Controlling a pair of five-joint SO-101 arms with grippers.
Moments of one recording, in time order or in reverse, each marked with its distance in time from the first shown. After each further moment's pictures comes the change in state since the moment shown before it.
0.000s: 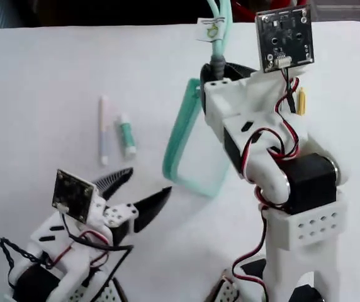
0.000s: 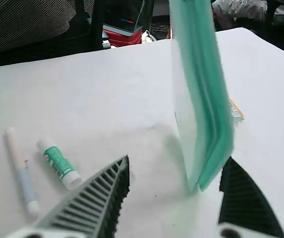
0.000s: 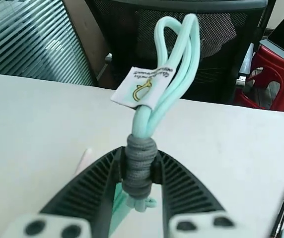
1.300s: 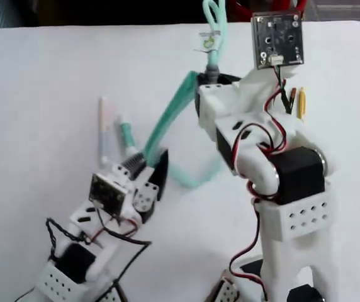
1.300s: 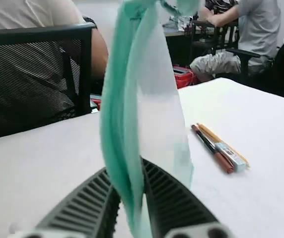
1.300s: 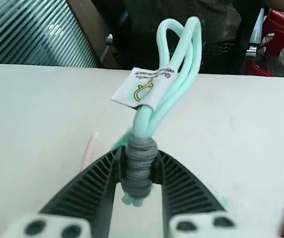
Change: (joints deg) left arm 0.5 0.9 26.0 -44.0 -6.5; right arm -0.7 0.1 5.6 0.5 -5.1
